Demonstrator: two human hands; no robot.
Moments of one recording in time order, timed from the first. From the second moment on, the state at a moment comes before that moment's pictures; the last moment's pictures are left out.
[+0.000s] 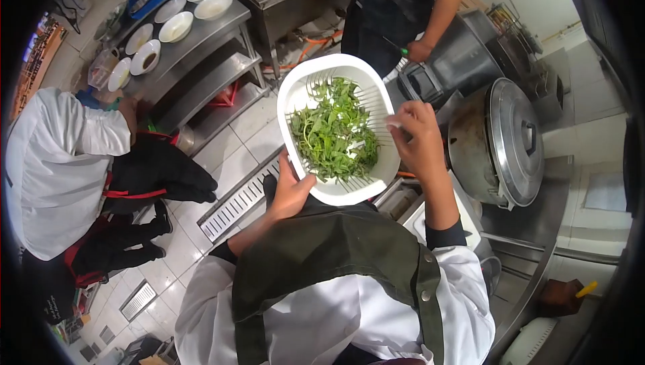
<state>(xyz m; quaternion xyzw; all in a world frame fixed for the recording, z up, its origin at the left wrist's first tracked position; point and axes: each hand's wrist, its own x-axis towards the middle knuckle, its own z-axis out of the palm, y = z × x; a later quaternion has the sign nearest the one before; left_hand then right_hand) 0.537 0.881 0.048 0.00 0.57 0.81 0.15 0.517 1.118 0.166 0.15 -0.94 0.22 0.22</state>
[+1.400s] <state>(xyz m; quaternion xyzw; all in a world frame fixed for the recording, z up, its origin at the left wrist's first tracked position) 0.534 0.886 0.055 0.04 0.58 0.81 0.13 0.526 1.110 0.127 0.12 -0.99 0.05 0.10</state>
